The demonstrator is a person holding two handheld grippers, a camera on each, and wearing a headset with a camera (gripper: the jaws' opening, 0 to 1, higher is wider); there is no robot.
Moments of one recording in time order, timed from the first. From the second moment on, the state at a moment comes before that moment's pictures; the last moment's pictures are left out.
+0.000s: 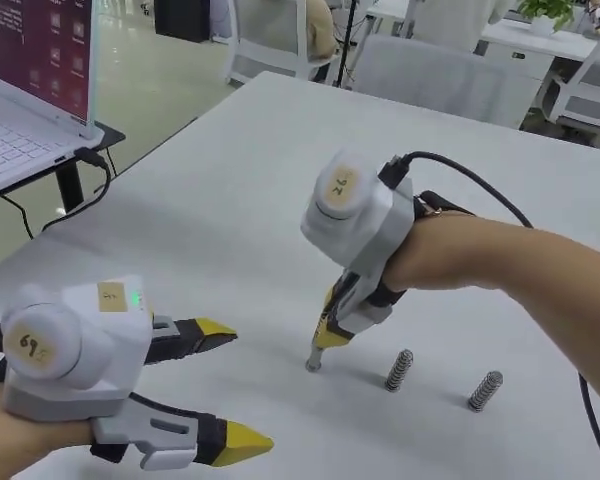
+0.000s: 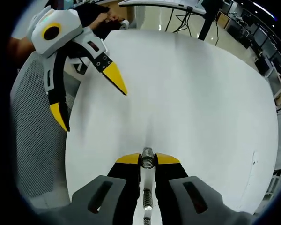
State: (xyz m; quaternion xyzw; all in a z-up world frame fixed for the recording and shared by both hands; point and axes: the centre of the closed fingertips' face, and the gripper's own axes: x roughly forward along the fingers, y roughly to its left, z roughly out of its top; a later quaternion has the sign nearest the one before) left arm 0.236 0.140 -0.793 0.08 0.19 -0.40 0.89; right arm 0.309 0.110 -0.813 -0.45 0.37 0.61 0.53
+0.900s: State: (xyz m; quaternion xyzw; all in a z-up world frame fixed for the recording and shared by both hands) left arm 0.235 0.139 -0.795 0.08 0.19 -0.41 0.89; right arm 0.301 0.114 -0.845 -0.46 0.38 0.60 0.53
